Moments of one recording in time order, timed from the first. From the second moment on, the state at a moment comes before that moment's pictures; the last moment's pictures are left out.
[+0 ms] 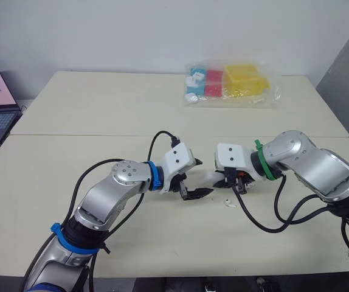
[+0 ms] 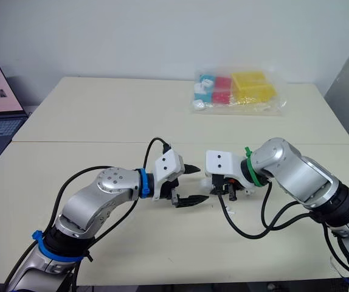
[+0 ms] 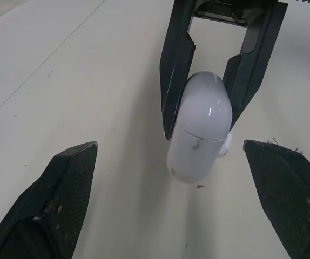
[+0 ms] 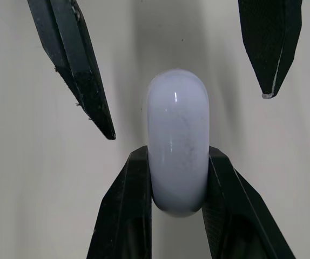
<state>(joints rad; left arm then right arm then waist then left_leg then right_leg) -0.51 0.54 -0.33 -0.35 -0.34 0.69 -0.84 -0.87 -0.88 0.60 -0.38 0.27 0.84 1.10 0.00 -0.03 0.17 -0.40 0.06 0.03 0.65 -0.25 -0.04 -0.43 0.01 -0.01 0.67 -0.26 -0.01</state>
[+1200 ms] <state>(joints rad) -0.46 0.50 -0.30 -0.30 -0.33 0.61 -0.90 -0.83 -0.97 0.50 -0.40 0.22 0.81 1.23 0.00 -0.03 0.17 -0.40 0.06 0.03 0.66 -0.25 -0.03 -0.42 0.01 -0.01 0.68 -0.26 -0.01</state>
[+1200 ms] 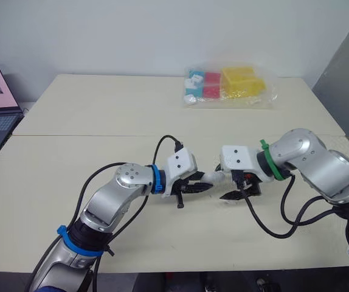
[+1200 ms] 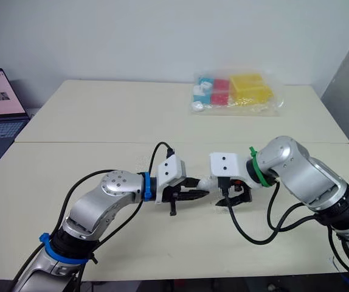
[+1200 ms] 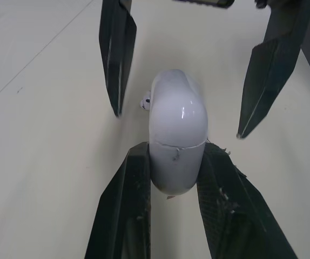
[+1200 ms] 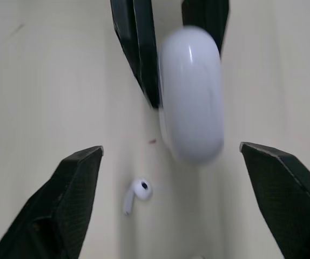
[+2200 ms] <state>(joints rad) -0.29 0.44 -0.13 -0.24 -0.48 0.42 -0.97 -0.65 -0.72 0.28 -0.41 0.22 0.55 1.02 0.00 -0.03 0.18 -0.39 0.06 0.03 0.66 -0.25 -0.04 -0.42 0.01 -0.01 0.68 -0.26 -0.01</state>
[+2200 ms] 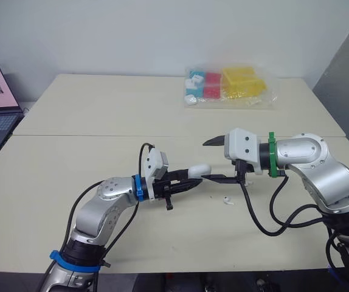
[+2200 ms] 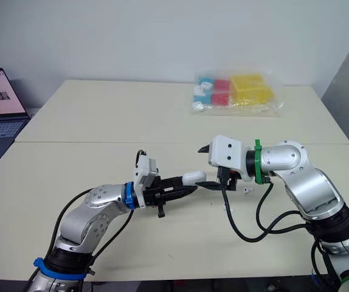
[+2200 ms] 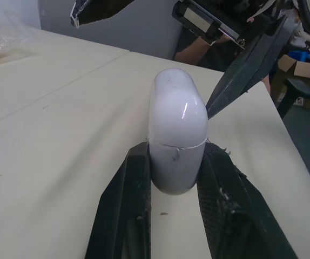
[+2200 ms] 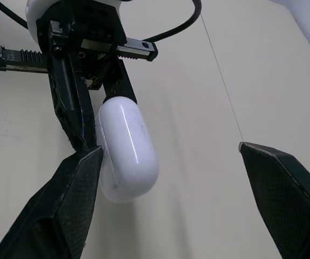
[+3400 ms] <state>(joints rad) -0.25 0.51 -0.12 -0.17 -0.35 0.23 -0.97 -0.64 -0.95 0.43 -0.13 0.11 0.68 1.15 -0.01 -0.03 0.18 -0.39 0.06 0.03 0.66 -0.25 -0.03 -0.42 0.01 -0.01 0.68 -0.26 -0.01</state>
